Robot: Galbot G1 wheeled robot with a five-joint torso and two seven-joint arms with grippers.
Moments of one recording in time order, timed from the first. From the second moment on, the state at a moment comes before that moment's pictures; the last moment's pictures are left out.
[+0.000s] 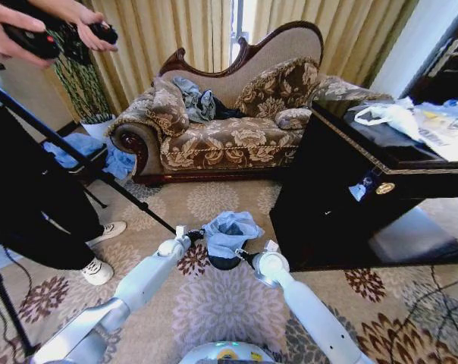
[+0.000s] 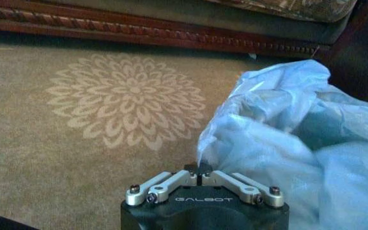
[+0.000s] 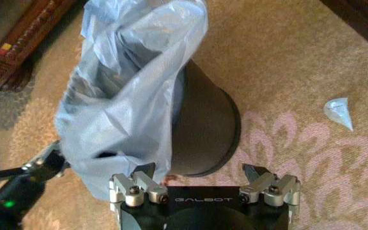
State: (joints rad) left arm 0.62 -1.11 0.14 -1.08 -0.81 0.20 0.11; right arm -0.89 1.22 -0.04 1.73 1.60 -0.43 0.93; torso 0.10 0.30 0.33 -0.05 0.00
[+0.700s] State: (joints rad) left arm 0.63 -1.11 0.14 -1.09 -0.81 0.20 0.11; right arm -0.97 0.99 -0.16 1.97 1.14 -0.49 0.26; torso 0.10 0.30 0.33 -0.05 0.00
